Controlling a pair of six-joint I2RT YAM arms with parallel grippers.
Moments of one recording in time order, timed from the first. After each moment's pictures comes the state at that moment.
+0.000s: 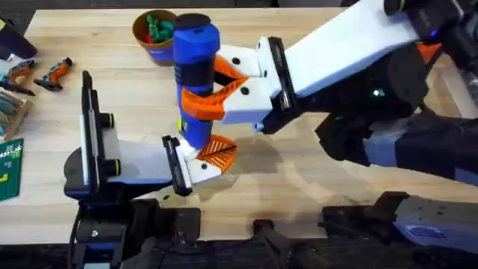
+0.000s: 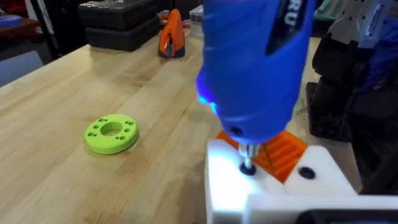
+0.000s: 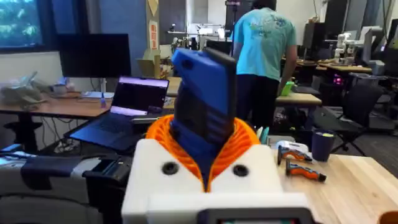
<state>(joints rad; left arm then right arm) 0.03 0.01 0.01 -0.15 1.26 0.11 0.76 1.40 0.60 1.34 -0.84 0.37</state>
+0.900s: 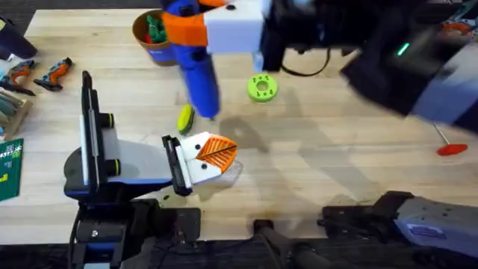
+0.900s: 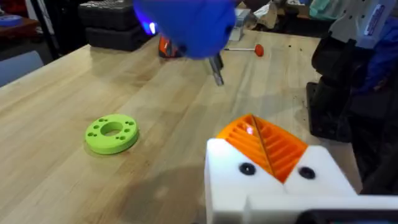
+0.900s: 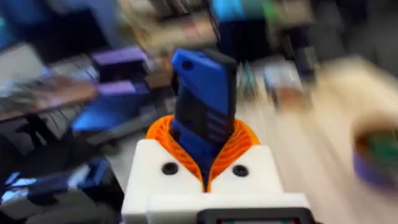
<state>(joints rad) 0.03 0.01 0.01 -0.15 1.26 0.11 0.64 1.34 1.00 0.47 -0.92 0.31</state>
